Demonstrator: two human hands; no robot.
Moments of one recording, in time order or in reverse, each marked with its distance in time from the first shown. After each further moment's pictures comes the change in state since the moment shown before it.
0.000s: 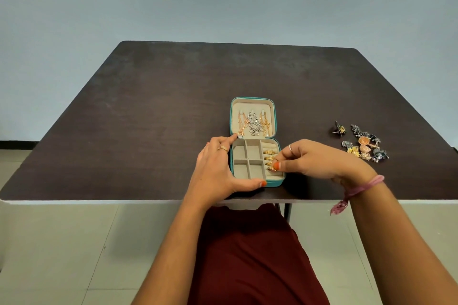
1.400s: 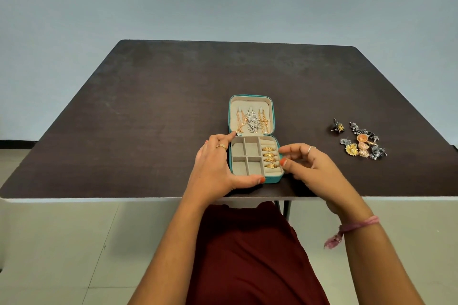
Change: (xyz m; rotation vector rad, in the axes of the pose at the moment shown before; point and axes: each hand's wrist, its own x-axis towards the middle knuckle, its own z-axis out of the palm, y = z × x) left_hand 0.000 0.001 0.001 0.006 0.008 -0.006; right_hand -0.010 0.036 0.040 0.441 0.451 -0.124
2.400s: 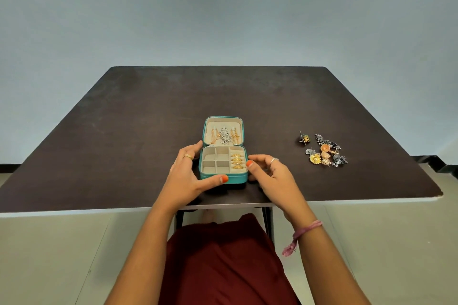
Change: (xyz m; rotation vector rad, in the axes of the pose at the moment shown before) left_hand -0.003 0.004 -0.001 -0.233 0.012 -0.088; right_hand -0.004 0.008 0.009 0.098 0.092 -0.052
